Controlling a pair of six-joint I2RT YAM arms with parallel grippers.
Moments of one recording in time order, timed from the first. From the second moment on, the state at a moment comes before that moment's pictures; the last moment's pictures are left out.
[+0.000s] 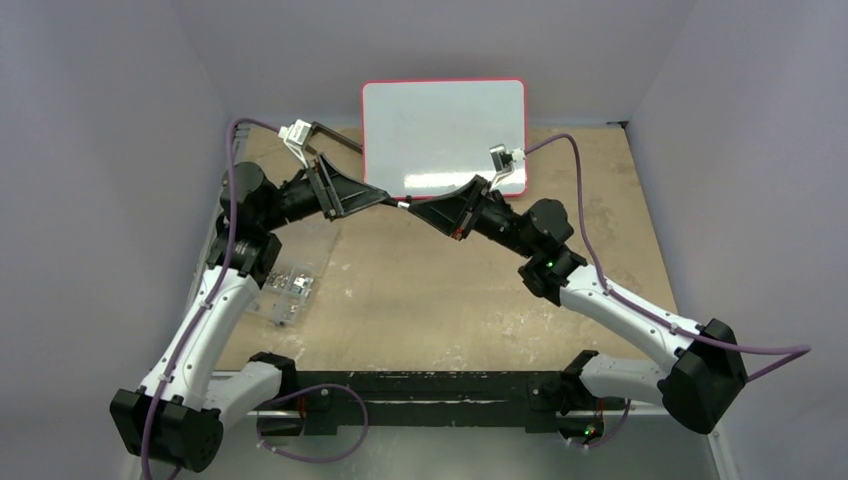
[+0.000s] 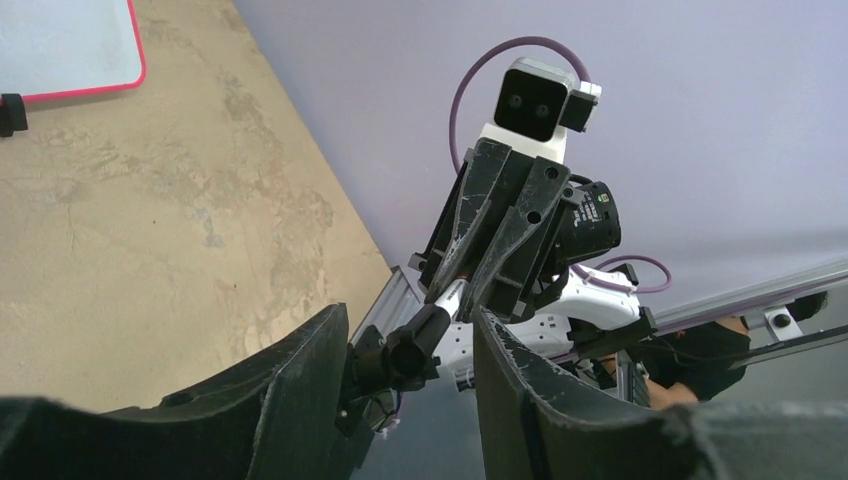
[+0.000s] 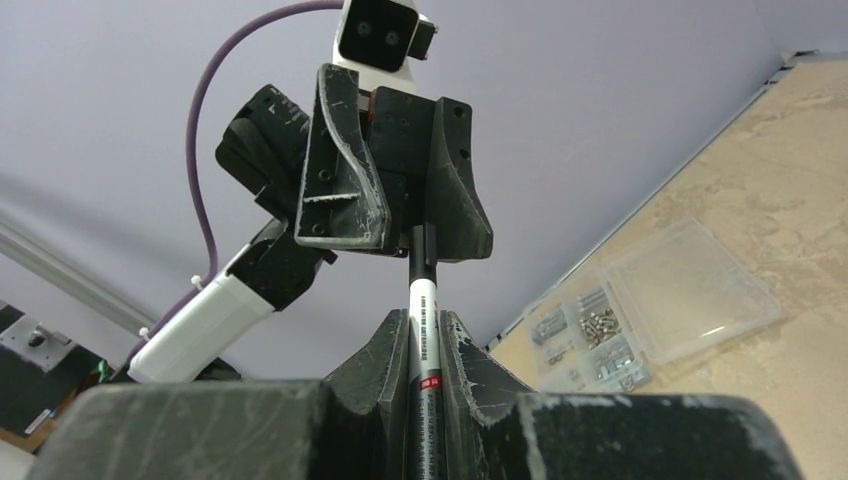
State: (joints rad) left arm -0.23 1.01 0.98 0.08 0.86 -1.05; right arm 0.72 1.17 0.83 0.63 -0.39 0.93
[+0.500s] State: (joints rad) left arm -0.23 0.98 0.97 0.05 0.86 -1.04; right arm 0.72 1.18 0.83 0.68 -0.39 0.95
